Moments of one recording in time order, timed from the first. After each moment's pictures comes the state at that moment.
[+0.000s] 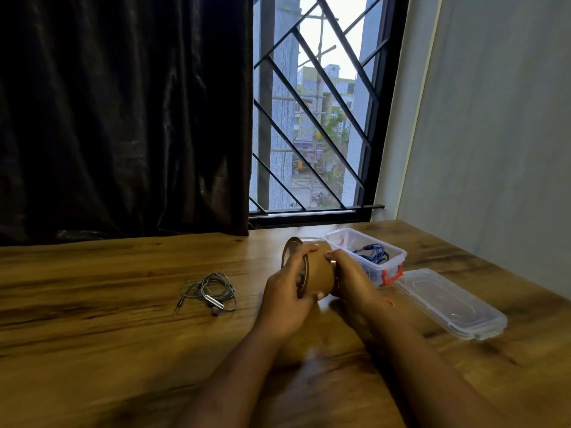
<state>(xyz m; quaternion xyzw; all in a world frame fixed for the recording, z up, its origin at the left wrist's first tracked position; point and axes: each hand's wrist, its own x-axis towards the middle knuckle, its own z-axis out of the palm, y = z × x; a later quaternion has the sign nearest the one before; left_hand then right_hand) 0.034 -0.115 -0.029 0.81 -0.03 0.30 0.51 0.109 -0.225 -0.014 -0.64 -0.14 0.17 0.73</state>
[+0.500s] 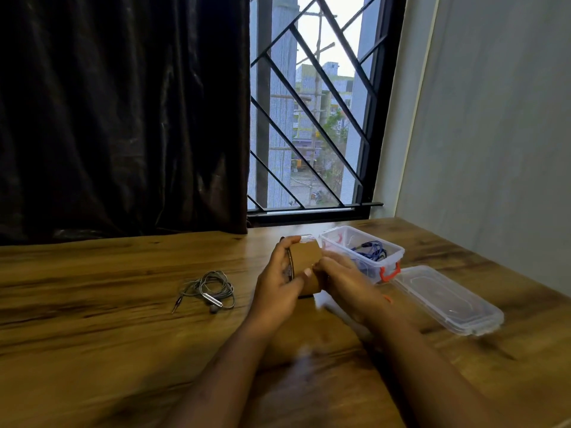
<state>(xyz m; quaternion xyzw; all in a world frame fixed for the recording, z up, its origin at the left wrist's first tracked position) 0.032 -0.111 -0.022 0.70 -0.03 0.29 0.65 0.112 -0.227 -0.012 -0.64 -0.29 0.19 0.69</state>
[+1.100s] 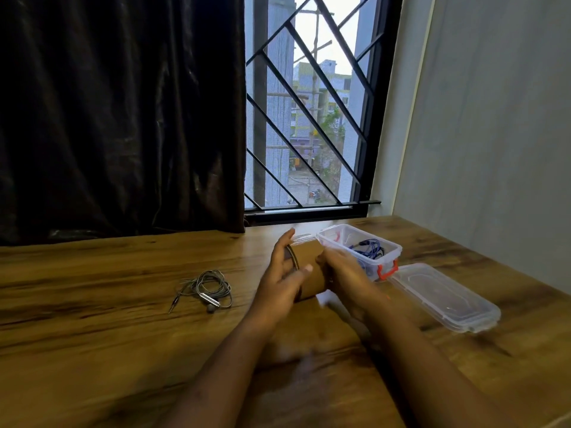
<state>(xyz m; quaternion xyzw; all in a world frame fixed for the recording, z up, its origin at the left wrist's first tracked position) 0.029 -0.115 -0.017 0.68 -0.05 0.23 0.70 0.113 -0.225 -0.013 -0.64 -0.23 0.16 0.72</state>
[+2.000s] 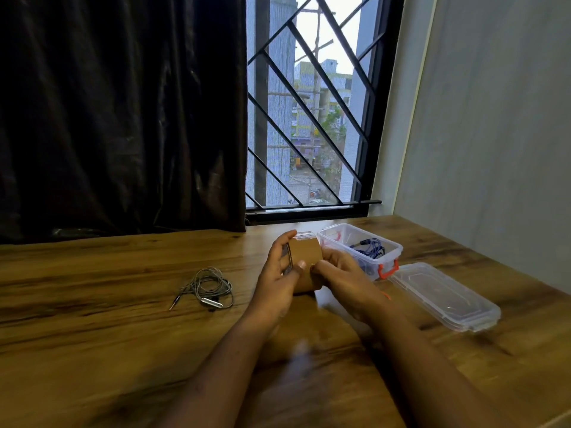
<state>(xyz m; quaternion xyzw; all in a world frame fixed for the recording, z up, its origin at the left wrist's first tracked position) 0.032 -0.115 -0.018 0.66 -0.03 0.24 0.72 0.106 -0.231 -0.008 -0.68 -0.31 0.14 0.64</state>
